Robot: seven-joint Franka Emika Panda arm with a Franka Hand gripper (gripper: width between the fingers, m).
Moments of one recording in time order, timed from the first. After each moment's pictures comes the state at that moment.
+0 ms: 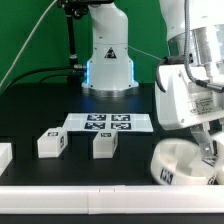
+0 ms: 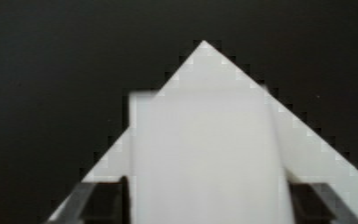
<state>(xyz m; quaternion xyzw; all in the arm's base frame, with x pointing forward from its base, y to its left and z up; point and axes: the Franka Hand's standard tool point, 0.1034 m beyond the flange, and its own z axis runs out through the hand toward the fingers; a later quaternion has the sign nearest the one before) 0.632 0.123 0.067 -0.34 0.92 0.02 0.20</state>
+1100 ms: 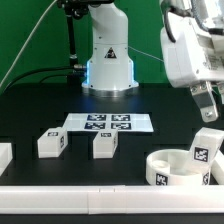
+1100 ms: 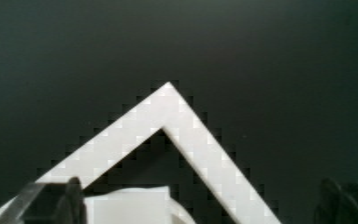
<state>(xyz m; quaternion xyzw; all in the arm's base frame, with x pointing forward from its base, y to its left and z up) 0.645 0.115 0.119 -0.44 0.87 0.00 0.23</state>
